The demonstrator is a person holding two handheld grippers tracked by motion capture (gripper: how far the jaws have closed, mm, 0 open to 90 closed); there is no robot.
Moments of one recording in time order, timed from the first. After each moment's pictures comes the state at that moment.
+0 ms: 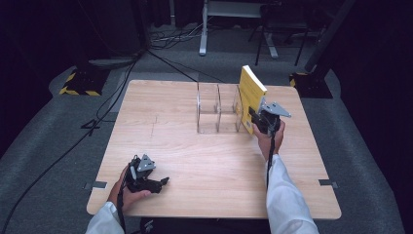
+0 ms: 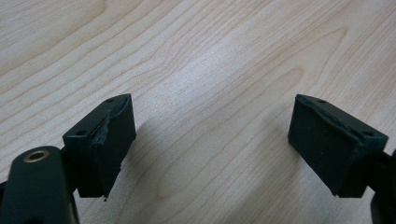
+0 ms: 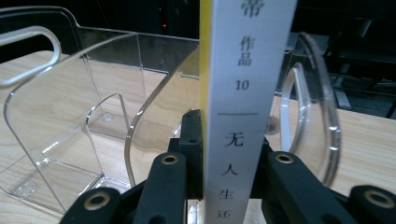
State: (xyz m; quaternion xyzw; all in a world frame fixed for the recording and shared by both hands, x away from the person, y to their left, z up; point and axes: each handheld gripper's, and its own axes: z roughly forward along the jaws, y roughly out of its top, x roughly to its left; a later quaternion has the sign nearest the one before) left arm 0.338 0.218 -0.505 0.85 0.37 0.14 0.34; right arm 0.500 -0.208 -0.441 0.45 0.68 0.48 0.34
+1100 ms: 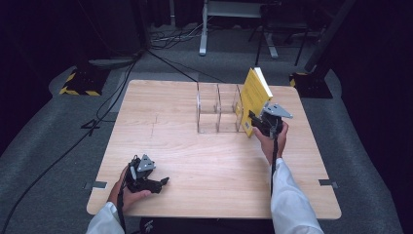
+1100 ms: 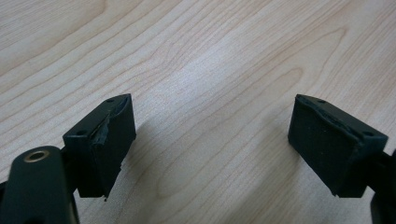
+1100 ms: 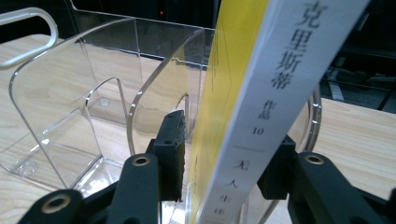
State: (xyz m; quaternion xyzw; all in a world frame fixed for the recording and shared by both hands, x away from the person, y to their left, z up) left arm 0.337 0.218 -0.505 0.85 0.37 0.14 0.34; right arm 0.489 -0.212 -0.436 0.45 0.69 0.45 0.34
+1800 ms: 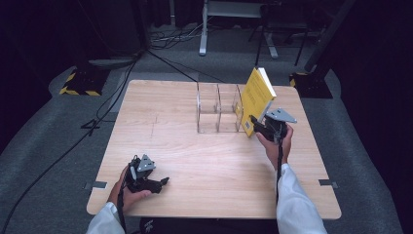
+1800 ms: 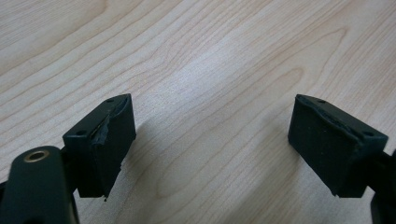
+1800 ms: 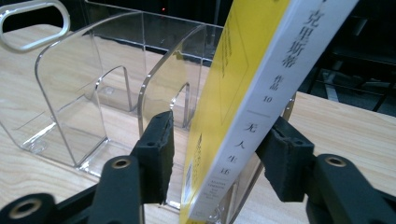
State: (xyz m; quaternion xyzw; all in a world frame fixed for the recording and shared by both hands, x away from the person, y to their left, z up) left arm 0.337 0.218 -0.505 0.85 0.37 0.14 0.34; right arm 0.469 -0.221 -0.432 0.44 0.71 0.44 0.34
